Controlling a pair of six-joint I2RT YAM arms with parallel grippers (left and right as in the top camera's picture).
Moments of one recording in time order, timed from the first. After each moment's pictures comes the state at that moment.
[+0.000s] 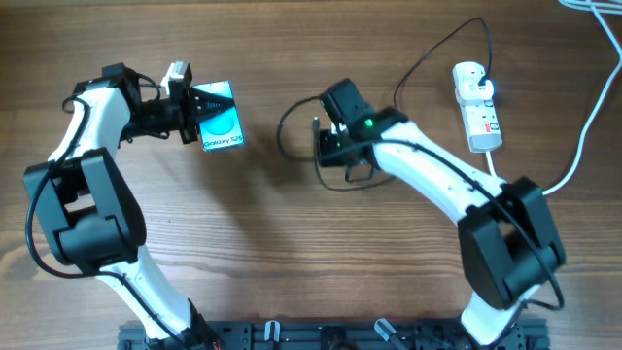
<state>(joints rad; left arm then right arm) 0.24 2.04 1.47 -1.11 1.42 -0.06 0.58 1.90 1.38 -0.70 -0.08 0.50</state>
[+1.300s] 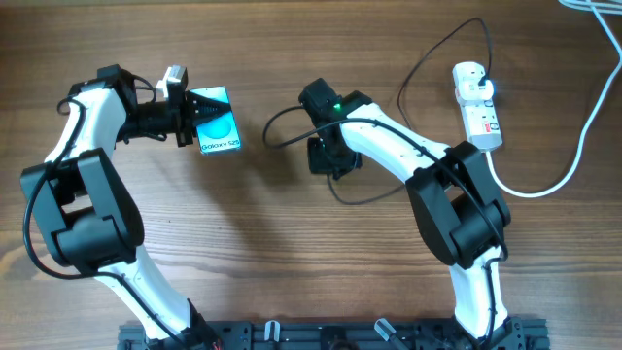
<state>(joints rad) 0.26 2.04 1.47 -1.12 1.33 -0.06 0.60 2.17 1.57 -0.93 -0.11 0.49</state>
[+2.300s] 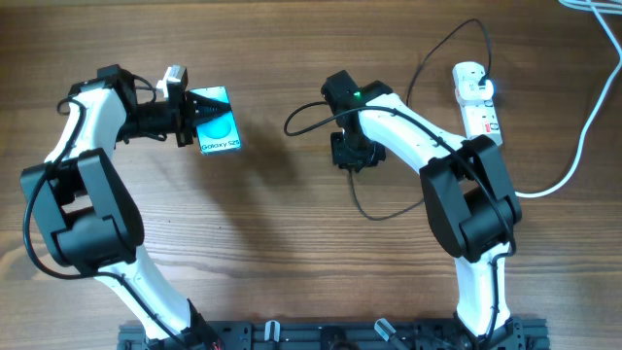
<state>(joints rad) 0.26 2.04 1.47 -1.12 1.33 -0.06 0.51 2.17 1.57 -0.98 0.00 0.42</state>
